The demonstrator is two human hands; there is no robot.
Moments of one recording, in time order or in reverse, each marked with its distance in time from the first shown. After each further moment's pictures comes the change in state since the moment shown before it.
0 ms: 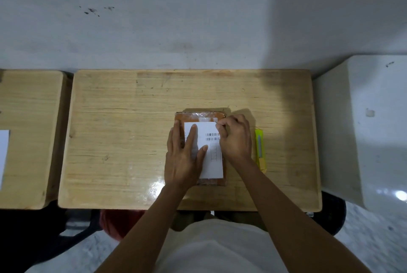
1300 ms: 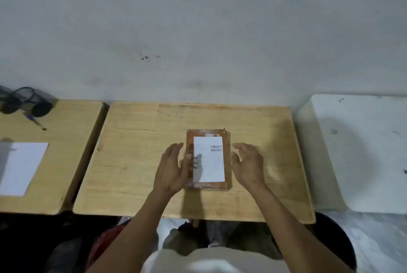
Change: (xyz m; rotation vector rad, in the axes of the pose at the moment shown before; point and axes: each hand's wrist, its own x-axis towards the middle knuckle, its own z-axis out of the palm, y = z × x) left_hand -0.049 -0.007 -0.077 -0.176 0.065 0.009; right_hand -0.082 -0.005 -0.055 0.170 0.086 -0.031
